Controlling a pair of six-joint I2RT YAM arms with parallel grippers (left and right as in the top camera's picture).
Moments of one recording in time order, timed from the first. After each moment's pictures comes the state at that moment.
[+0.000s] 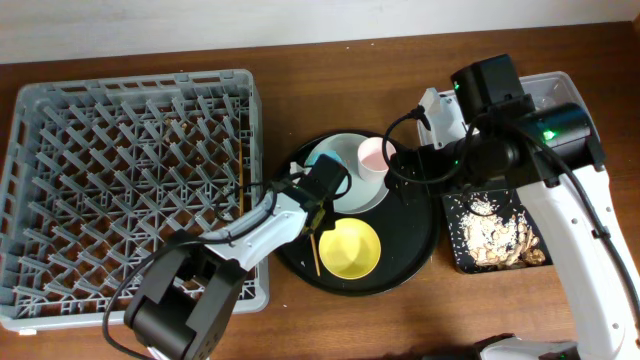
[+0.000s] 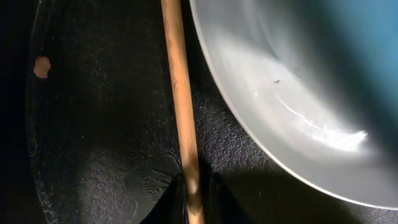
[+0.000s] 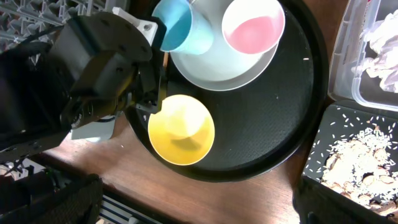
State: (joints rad) left arm -0.67 1.90 1.16 -0.57 -0.13 -0.66; right arm 0.25 1.47 1.73 -1.47 -0.28 0.07
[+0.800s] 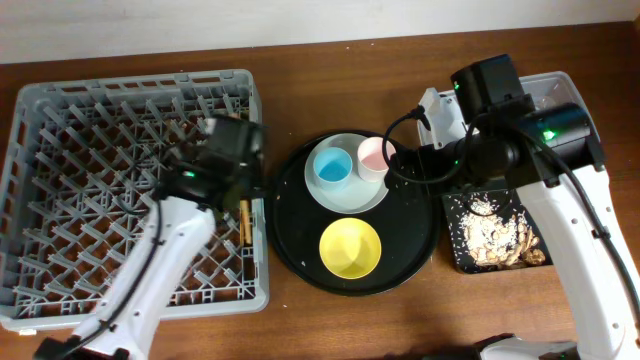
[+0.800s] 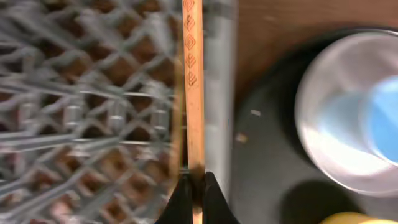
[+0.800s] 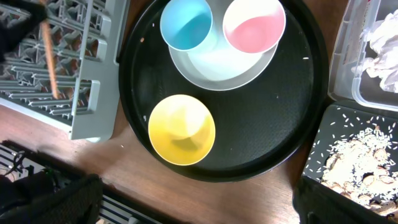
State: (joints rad) left arm -0.36 1.51 1.23 -0.80 -0.17 -0.37; right arm 0.25 1.47 1.73 -1.47 -0.28 0.07
